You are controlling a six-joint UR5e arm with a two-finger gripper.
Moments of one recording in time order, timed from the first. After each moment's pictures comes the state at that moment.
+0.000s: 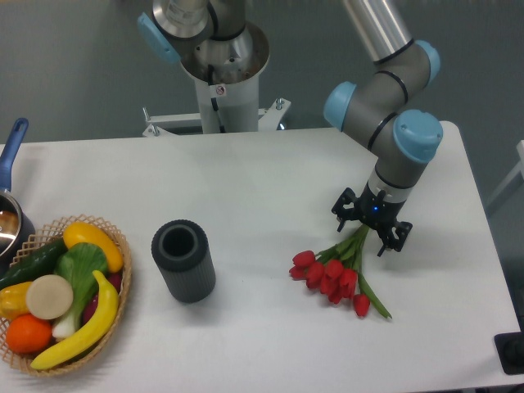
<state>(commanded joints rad) 2.79 -2.06 -1.77 -0.84 1.33 1.40</state>
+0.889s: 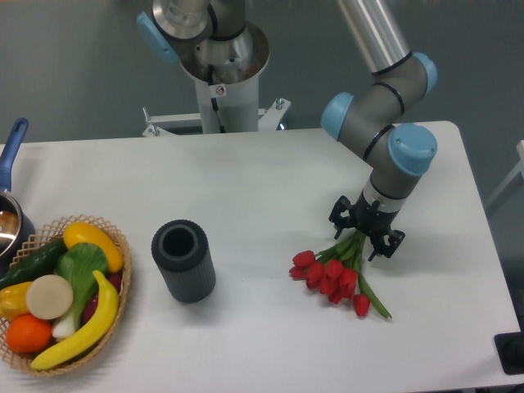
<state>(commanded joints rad) 2.77 -2.08 -1.77 -0.84 1.35 1.40</state>
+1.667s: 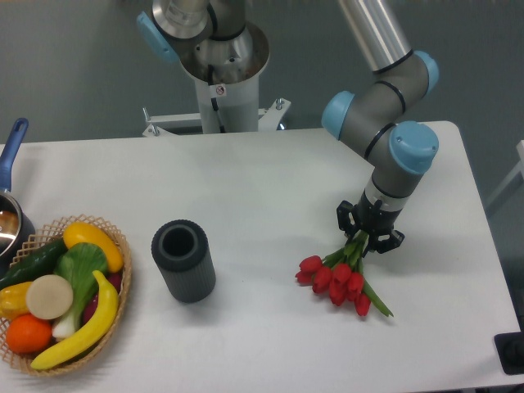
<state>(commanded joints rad) 2.77 -2.07 -1.76 -0.84 1.35 1.37</state>
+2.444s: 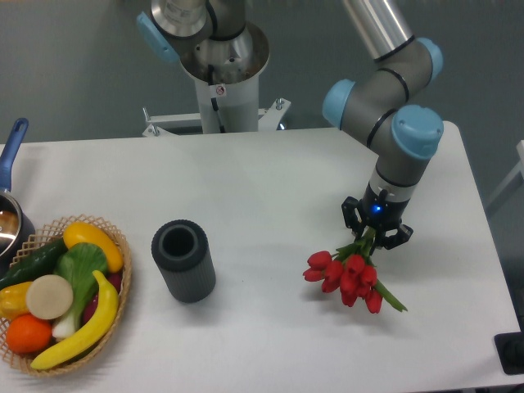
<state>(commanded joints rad) 2.76 -1.94 -1.75 -0.84 1.26 1.31</state>
